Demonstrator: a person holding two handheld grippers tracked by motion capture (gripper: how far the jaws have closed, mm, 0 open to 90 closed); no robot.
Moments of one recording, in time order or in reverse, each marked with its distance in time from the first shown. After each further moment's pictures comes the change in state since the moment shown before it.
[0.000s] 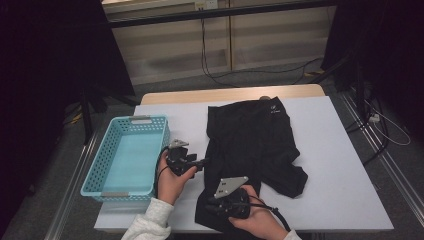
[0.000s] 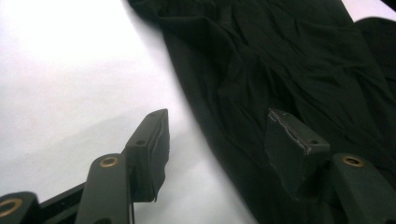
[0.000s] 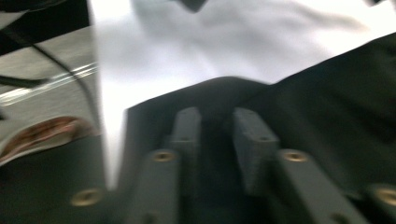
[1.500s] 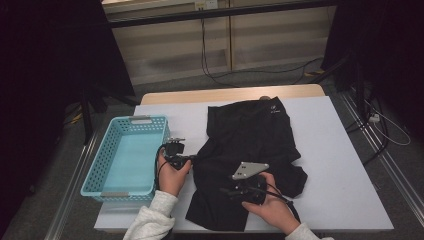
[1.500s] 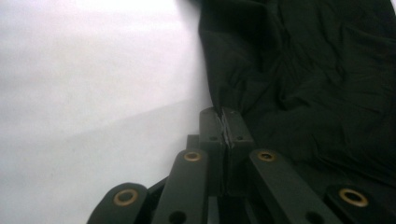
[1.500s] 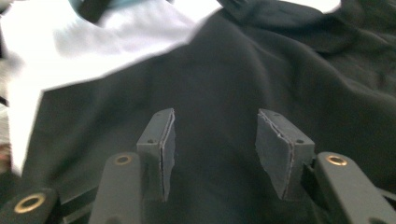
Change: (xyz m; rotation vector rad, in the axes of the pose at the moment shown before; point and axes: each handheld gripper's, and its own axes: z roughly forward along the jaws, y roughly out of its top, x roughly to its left) left arm 0.013 0.005 0.006 0.087 0.073 -0.140; right arm -0.037 -0.006 -0.033 -0.041 -0.186 0.097
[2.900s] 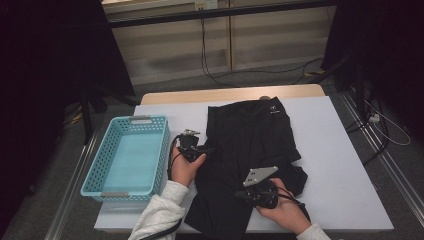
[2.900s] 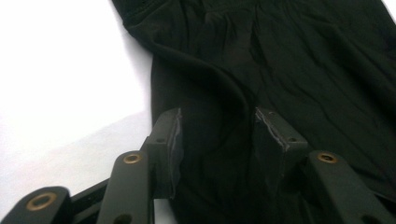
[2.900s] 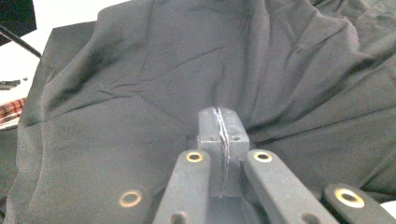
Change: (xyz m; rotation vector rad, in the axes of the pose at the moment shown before) left arm -0.021 0.024 0.036 -0.048 -0.025 0.152; right arm -0.010 -0.026 -0.014 0.113 0.109 0.006
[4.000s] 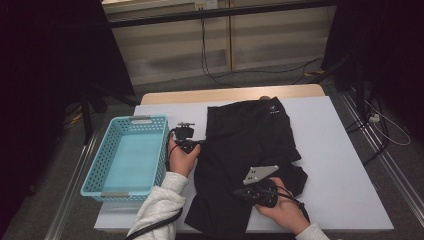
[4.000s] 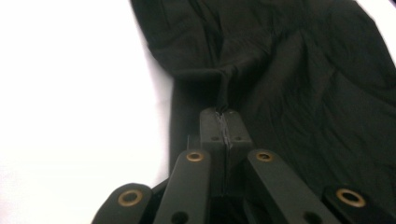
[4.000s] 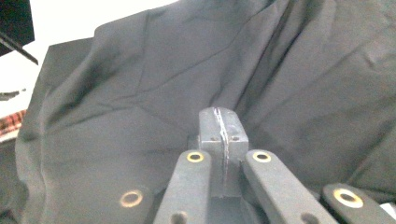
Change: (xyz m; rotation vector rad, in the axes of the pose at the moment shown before) left arm 0.017 0.020 -0.007 0.006 0.004 -0.111; right arm -0.002 0.002 0.001 -0.036 -0.010 0.014
